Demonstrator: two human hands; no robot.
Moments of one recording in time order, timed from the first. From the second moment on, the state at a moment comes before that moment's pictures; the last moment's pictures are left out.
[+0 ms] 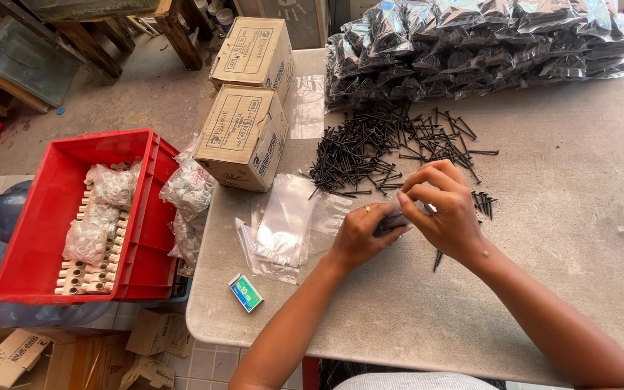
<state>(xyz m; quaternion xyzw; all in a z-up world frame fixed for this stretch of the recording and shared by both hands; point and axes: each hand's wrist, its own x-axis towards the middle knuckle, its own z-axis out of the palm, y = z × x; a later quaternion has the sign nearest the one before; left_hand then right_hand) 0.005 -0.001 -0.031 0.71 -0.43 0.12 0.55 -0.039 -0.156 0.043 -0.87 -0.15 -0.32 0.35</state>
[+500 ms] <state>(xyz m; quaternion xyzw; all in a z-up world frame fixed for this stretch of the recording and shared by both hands) 0.006 0.005 -0.050 0.74 -0.43 0.13 0.49 -0.041 -0.173 0.081 -0.83 -0.13 -0.34 0.42</state>
